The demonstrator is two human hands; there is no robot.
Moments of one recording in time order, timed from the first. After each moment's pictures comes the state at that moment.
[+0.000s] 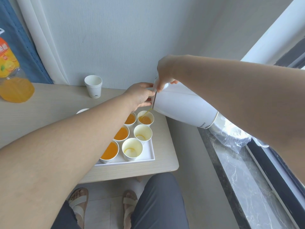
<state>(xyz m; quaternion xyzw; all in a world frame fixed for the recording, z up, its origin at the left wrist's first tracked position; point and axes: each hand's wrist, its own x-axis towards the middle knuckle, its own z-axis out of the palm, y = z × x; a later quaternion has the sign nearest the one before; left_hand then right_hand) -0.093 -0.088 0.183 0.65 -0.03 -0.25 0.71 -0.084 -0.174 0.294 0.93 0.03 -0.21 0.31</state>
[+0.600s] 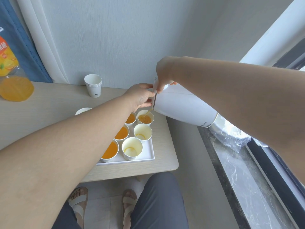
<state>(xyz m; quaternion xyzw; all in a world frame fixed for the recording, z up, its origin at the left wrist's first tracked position) -0.094 -0.088 0.177 0.64 -0.03 -0.26 0.72 -0.090 -0.168 0.291 0.92 0.04 -0.21 0.34</state>
